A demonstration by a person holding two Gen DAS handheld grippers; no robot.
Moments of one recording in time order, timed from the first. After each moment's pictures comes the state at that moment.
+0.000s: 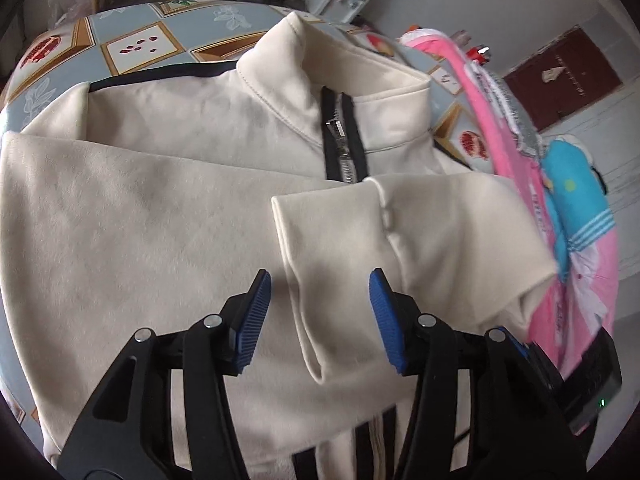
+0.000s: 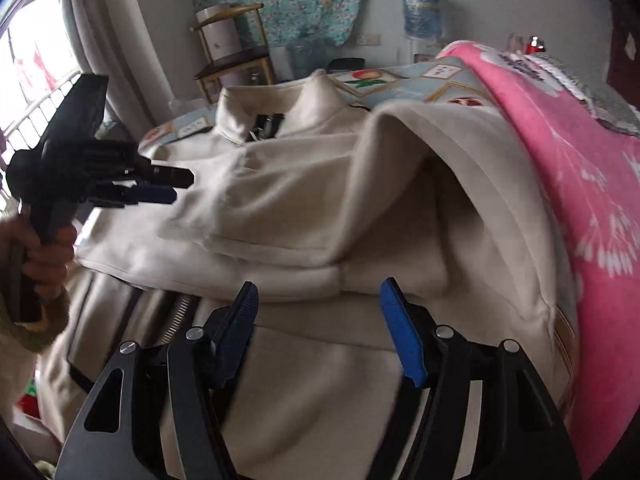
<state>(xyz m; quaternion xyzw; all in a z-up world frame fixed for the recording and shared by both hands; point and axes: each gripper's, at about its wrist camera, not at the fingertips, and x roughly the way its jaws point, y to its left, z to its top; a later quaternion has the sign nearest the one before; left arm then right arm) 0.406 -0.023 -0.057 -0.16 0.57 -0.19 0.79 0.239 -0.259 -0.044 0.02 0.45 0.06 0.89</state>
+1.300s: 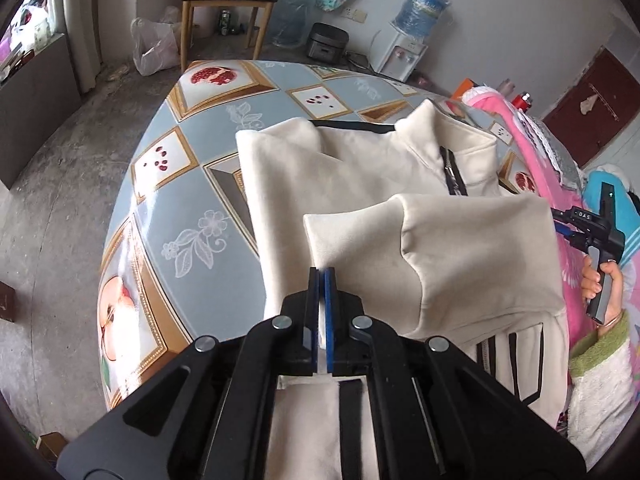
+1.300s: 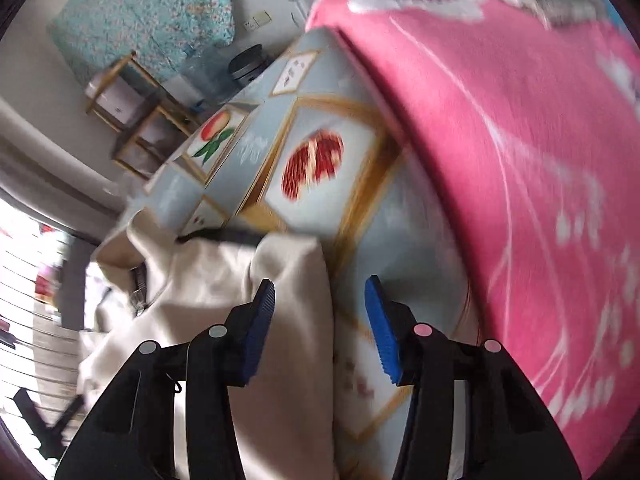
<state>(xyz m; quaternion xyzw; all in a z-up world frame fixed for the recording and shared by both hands) 0.327 0.119 -0.015 -0.15 0.50 -0.08 0.85 0.419 -0.386 -0.035 0.19 0.50 -0.04 0.84</state>
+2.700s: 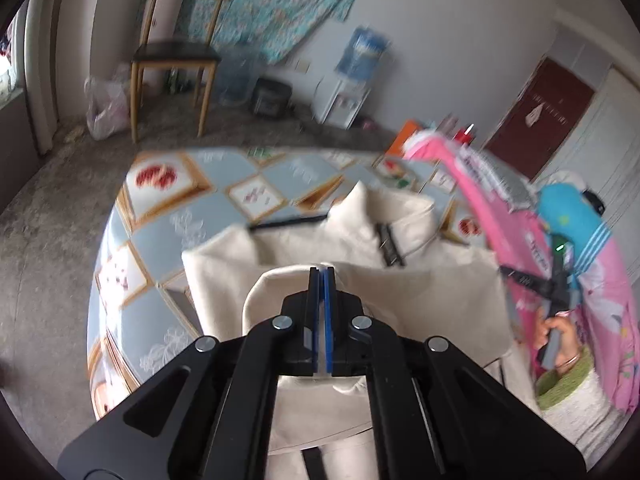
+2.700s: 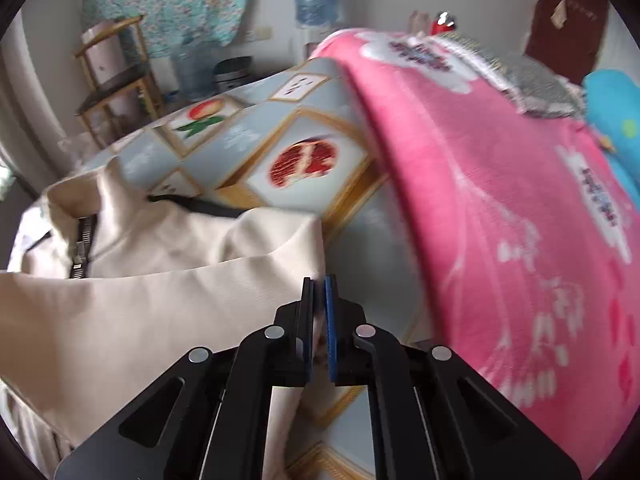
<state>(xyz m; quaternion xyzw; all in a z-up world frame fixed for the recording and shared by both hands) 0.370 0.107 0.031 -0.14 0.42 -0.16 0.88 0.382 -0.355 -0.031 0.01 0.46 -0.15 0.88</state>
